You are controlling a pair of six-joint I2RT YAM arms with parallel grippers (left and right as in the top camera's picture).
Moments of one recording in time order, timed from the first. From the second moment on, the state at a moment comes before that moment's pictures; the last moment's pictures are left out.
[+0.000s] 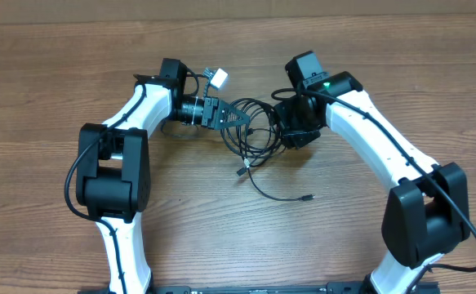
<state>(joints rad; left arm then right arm) -0.16 2.18 1.52 -0.82 1.45 0.30 0.40 1.87 1.50 -0.97 -0.28 1.45</state>
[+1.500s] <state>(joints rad) -0.16 2.18 1.52 -0.84 1.40 0.30 0.14 1.87 1.50 -1.01 -0.66 0.54</state>
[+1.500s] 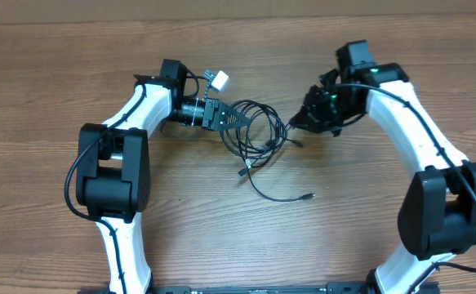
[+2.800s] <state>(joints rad) -0.16 2.18 1.53 -0.61 1.24 -0.26 0.42 1.87 1.50 -1.13 -0.47 0.60</state>
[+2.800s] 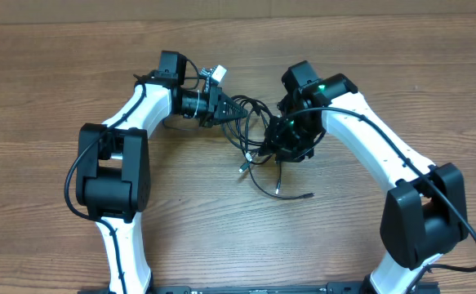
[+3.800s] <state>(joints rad) -0.16 2.18 1.53 -0.60 1.24 -0.38 0.54 1.87 1.33 -0.86 -0.26 1.07</state>
